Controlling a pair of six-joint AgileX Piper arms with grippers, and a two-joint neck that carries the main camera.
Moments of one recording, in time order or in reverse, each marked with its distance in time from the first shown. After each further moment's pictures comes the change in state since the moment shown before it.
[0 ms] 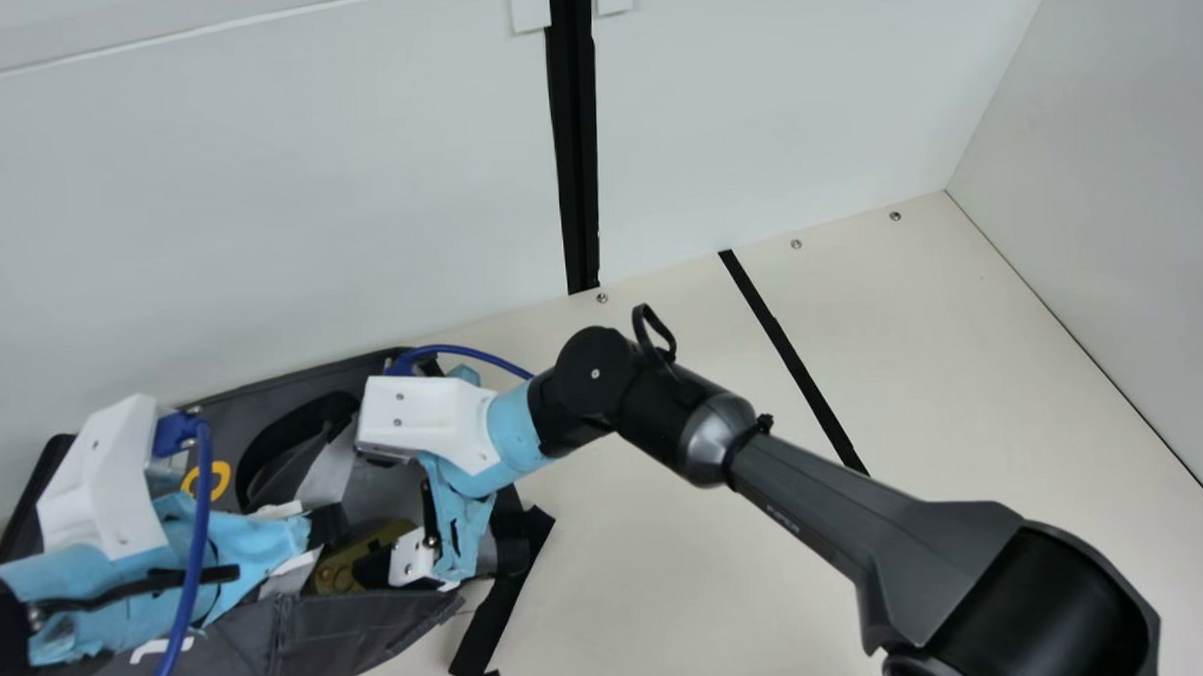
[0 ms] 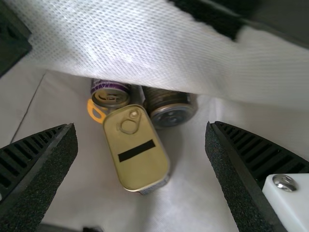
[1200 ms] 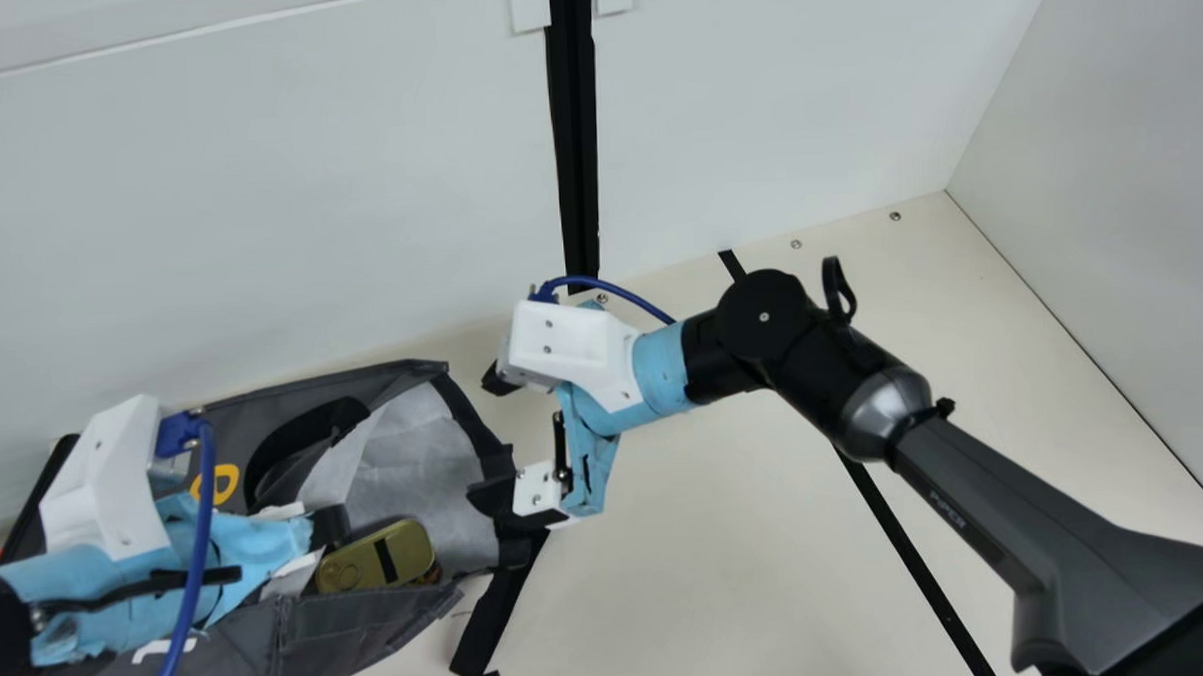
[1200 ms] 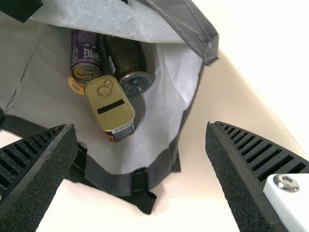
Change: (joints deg) left arm 0.0 0.0 0.0 0.0 0.0 0.0; right arm -14.7 -10.6 7.6 1.0 7.1 -6.5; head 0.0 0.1
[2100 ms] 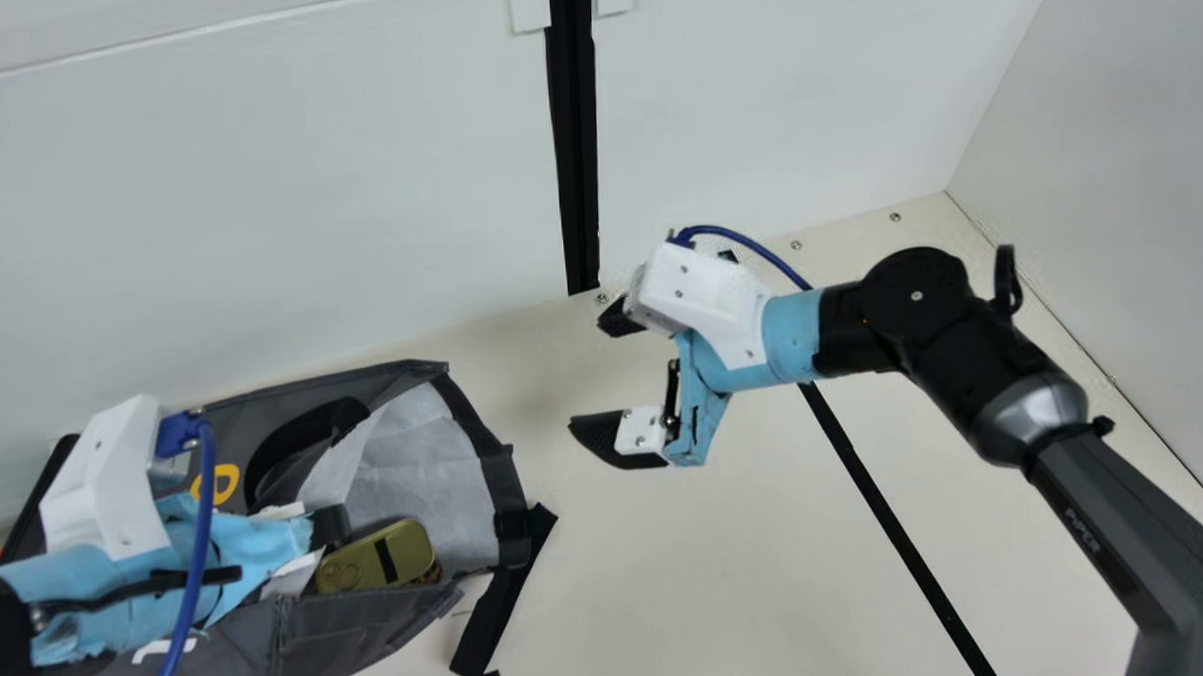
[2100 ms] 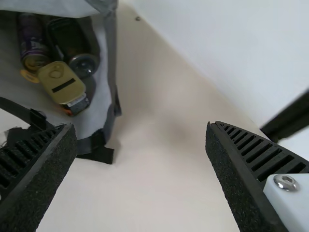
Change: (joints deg) left arm 0.0 0.0 0.0 0.0 0.0 0.0; right arm -14.3 -7.8 4.6 -1.1 1.1 0.6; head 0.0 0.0
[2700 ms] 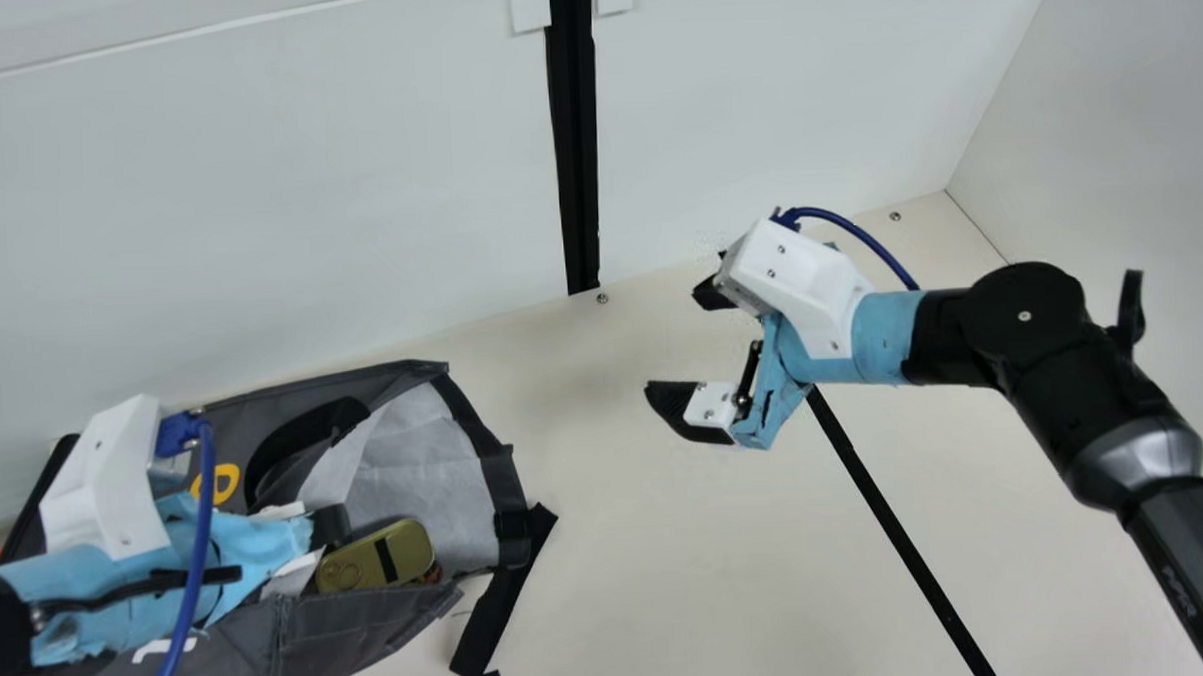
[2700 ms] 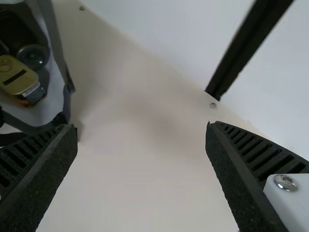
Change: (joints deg) left arm 0.0 0.0 0.0 0.0 0.0 0.0; right arm -8.2 -7.4 4.5 -3.4 -3.7 4.6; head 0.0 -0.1
